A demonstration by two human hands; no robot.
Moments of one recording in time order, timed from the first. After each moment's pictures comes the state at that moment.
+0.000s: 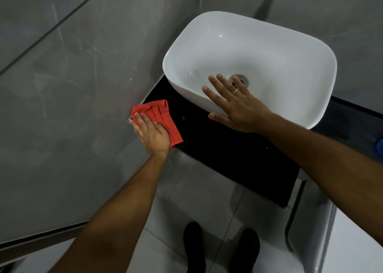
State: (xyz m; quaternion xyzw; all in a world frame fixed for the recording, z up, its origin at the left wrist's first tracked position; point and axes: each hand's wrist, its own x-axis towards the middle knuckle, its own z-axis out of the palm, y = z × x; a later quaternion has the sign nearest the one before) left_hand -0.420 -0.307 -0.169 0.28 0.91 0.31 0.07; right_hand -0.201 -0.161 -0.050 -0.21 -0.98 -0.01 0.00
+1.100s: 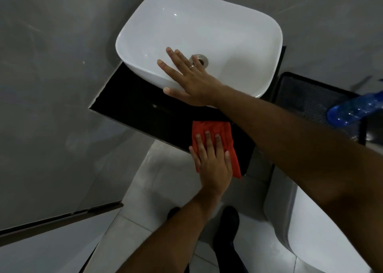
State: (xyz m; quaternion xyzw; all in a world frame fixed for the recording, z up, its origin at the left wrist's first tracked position) left_hand -0.126 -0.364 -0.195 0.56 0.80 0.17 0.08; right_hand -0.192 -0.165 -0.053 -0.24 -0.97 0.09 0.06
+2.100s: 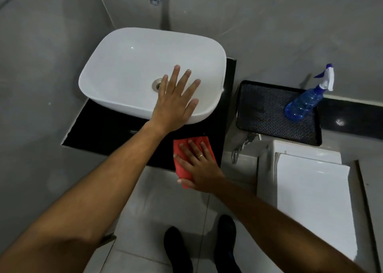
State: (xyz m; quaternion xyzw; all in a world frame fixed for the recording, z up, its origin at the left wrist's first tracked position) left_hand -0.217 -0.202 -0.049 0.81 0.56 0.14 -0.08; right_hand -0.048 -0.314 -0.180 -0.35 -0.93 0.05 0.05
